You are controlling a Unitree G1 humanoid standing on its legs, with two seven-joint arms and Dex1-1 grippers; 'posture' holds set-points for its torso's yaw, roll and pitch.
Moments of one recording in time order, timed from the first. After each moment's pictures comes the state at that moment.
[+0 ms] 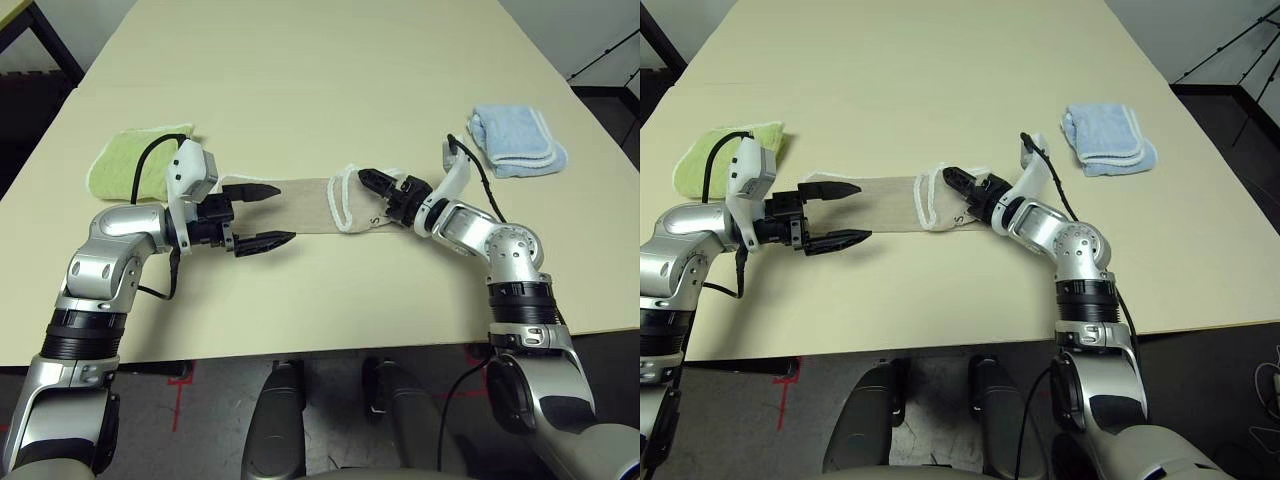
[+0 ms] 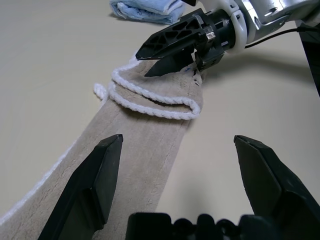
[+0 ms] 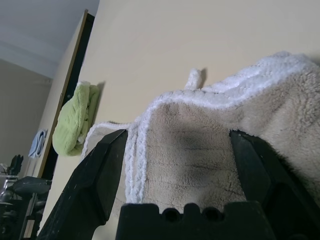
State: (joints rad) left arm -0.50 0.73 0.02 0.04 -0.43 0.33 -1.18; right arm -0.68 -0.10 -0.23 0.25 0.93 0.90 0.09
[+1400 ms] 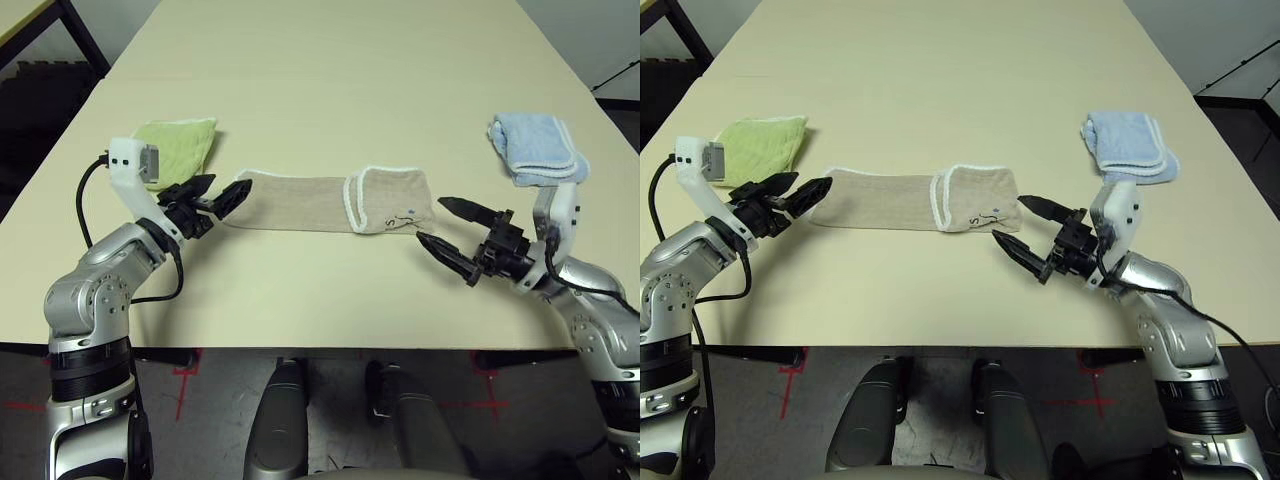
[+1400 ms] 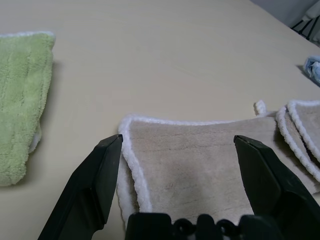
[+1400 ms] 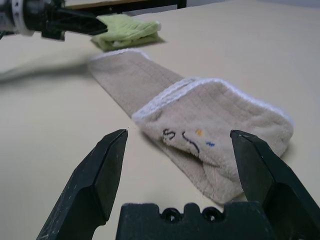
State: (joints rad) left arm -0.38 0.53 0.34 -0.15 -0.61 0.77 -0.45; right arm -0.16 -0.50 -0.08 -0.04 0.44 0.01 0.94
